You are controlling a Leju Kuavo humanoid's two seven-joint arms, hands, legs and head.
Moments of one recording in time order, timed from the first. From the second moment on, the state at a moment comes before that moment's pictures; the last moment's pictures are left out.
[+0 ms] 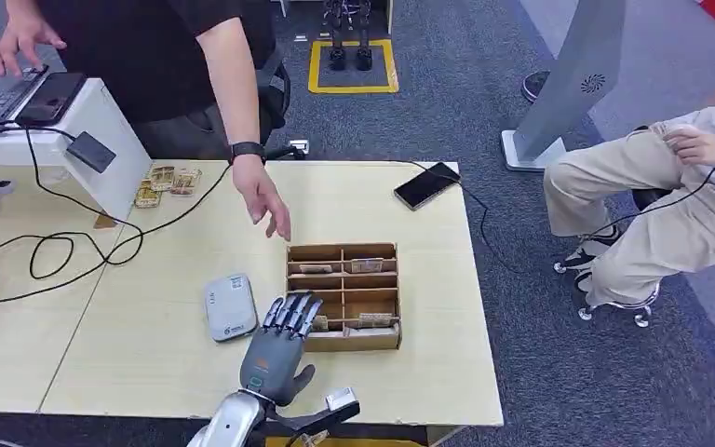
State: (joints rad) left arm -0.04 -0.09 -0.48 -1.16 -1.42 0.46 -0.03; right arm -0.13 0.33 -1.54 -0.59 0.94 -0.69 -0.48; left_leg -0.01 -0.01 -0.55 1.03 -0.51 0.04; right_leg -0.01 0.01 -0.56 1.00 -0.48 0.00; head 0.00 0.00
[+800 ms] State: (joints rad) left arm -0.05 -0.09 -0.49 -1.14 -1.44 0.59 0.07; right arm -0.13 0.33 -1.54 -0.59 0.94 -0.69 -0.48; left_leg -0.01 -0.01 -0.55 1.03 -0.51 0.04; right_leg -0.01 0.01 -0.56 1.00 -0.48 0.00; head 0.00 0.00
